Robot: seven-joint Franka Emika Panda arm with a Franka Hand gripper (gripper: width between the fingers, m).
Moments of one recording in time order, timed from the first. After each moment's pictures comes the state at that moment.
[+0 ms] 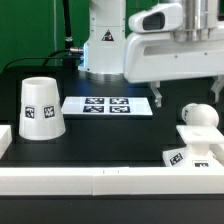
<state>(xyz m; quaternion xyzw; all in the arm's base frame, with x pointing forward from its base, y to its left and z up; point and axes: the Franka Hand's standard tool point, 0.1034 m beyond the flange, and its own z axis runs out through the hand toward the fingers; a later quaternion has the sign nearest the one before) 0.546 0.092 0.086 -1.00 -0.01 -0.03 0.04</state>
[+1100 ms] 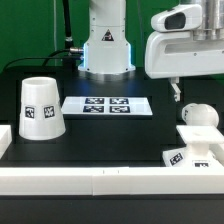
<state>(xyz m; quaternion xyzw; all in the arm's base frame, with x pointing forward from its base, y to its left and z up) 0.521 0.135 0.079 -1.00 0.01 -0.02 0.04</state>
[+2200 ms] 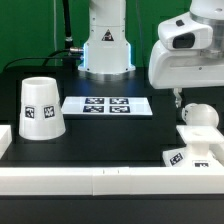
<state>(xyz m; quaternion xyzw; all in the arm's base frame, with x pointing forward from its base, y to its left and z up) 0.508 0.138 0.064 -0.99 0.00 0.15 0.03</state>
